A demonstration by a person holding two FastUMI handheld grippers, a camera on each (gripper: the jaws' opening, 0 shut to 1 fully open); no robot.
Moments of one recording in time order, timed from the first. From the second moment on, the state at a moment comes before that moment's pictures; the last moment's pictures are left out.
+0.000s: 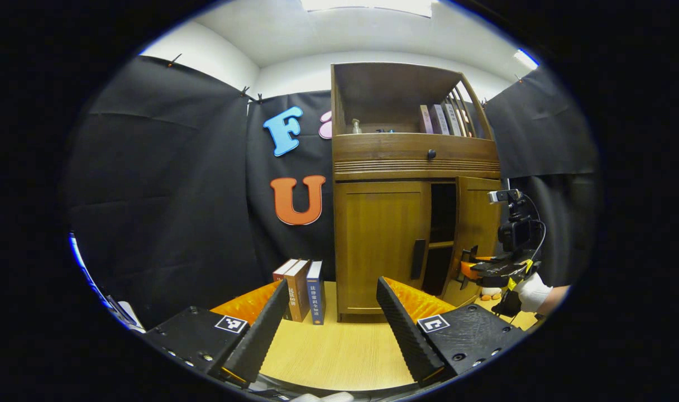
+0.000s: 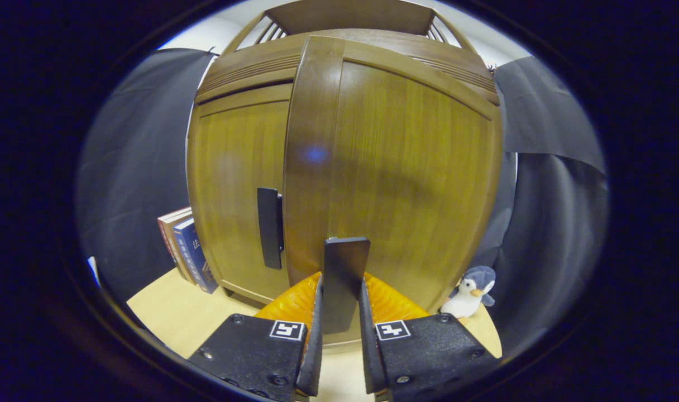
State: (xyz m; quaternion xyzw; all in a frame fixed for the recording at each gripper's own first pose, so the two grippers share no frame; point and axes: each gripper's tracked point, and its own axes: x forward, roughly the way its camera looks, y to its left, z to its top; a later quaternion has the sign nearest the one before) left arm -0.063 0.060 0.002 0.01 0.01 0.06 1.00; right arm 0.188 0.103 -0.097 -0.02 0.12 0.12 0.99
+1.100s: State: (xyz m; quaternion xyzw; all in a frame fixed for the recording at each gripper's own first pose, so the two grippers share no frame) left arm -0.036 -0.029 -0.030 0.02 0.02 -0.06 1.00; right arm 0.101 -0.055 -0.116 -0.03 0.13 0.00 0.99
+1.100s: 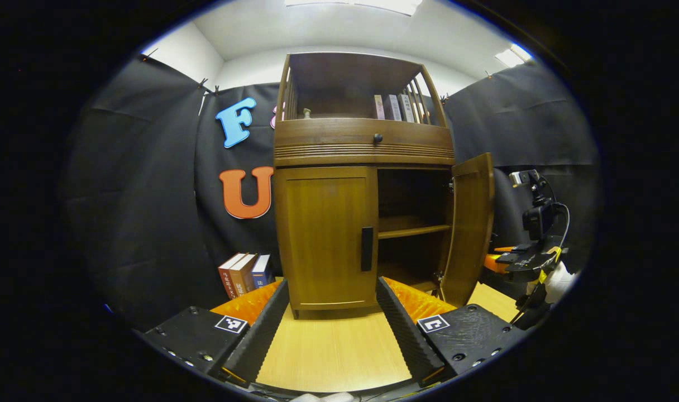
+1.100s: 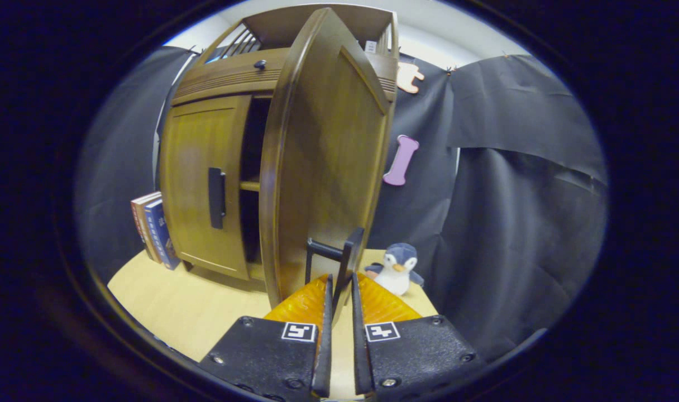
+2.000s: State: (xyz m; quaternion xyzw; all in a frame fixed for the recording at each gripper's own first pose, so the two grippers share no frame) left arm -0.049 -0.206 -0.001 0.02 0.02 0.03 1.00; right arm 0.123 -0.169 -0.123 0.00 0.12 0.19 0.98
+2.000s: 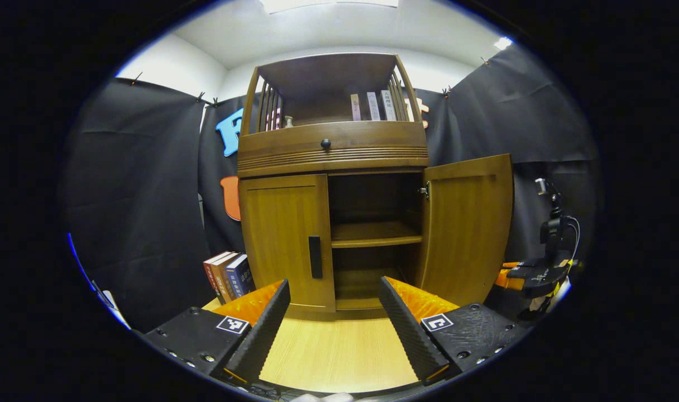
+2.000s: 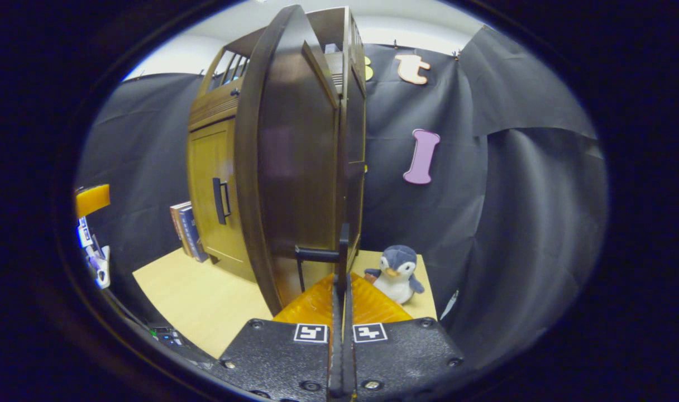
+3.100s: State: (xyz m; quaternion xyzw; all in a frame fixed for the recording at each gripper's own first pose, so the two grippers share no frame) left arm -0.050 -0.221 0.035 0.04 0.00 0.06 1.00; right arm 0.052 -0.222 -0.061 0.00 0.08 0.19 0.98
